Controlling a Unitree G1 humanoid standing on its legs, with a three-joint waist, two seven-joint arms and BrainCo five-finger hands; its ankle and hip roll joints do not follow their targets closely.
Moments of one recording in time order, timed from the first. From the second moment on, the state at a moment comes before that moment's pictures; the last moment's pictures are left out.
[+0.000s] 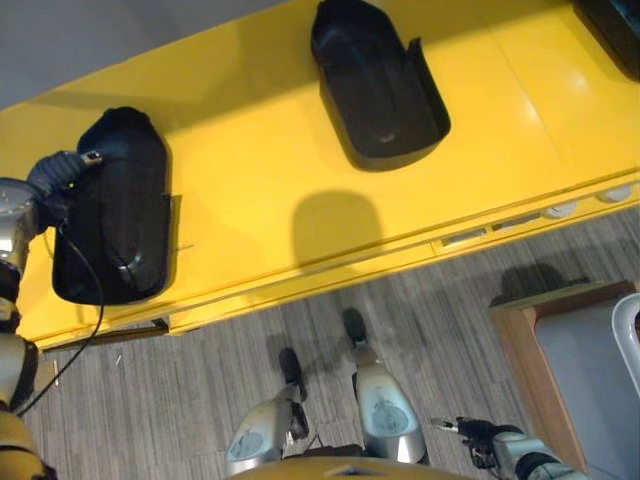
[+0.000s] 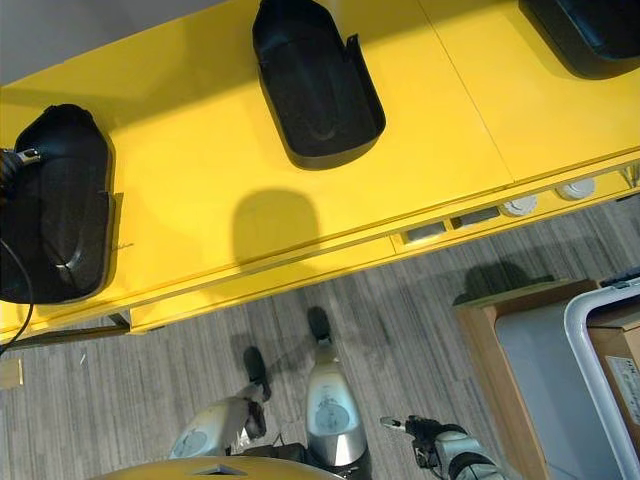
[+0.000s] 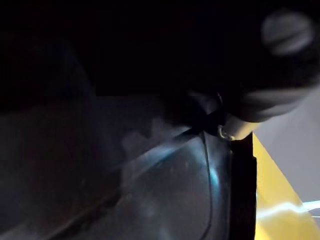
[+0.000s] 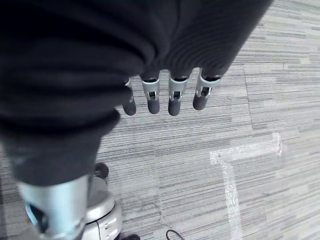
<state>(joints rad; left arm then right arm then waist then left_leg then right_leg) -0.88 1.02 -0.31 0.88 -0.52 0.17 -0.33 -0.10 -0.50 0.26 1.15 0.24 0.18 0.16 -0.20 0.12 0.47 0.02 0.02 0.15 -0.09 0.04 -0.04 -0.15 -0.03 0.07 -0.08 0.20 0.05</state>
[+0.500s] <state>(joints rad) -0.89 0.99 -0.29 0.86 -0.59 0.16 -0.11 -0.11 -0.48 0.27 1.16 0.25 0.16 0.16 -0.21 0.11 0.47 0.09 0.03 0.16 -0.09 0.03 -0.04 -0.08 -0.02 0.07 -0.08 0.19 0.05</state>
